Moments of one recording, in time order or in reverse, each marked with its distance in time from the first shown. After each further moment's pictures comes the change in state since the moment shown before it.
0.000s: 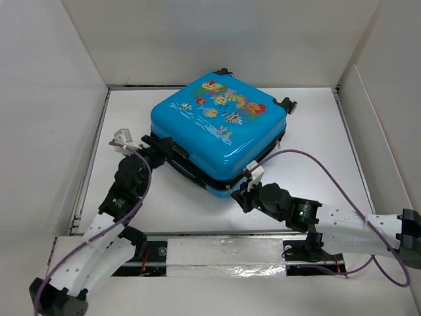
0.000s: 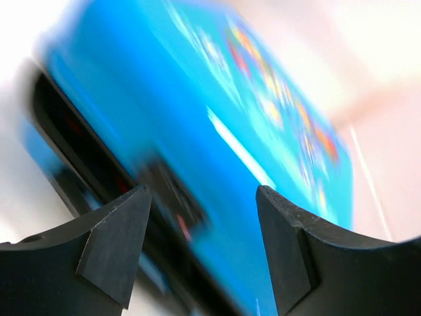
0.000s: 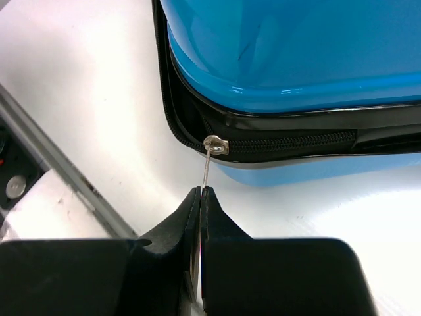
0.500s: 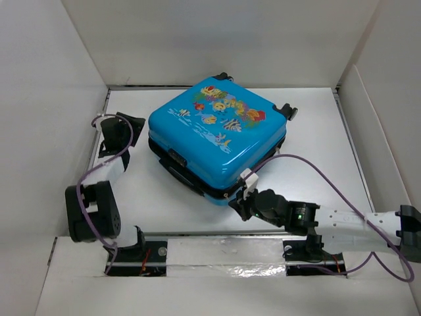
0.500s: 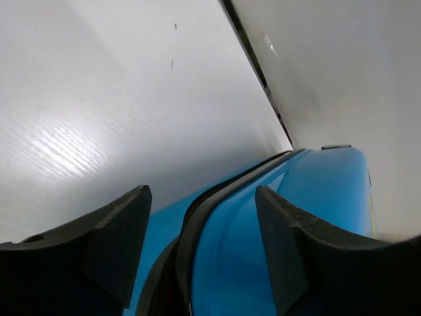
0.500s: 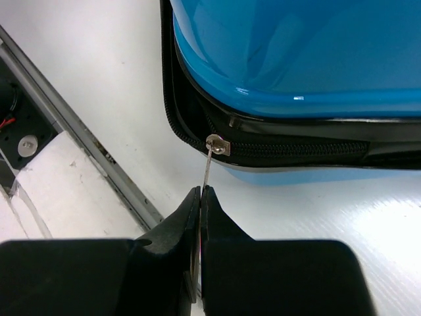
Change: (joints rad) left arm 0.704 0.735 0.230 0.261 0.435 -0.211; right arm 0.086 -0.031 -0.008 -0.071 -0.005 0.005
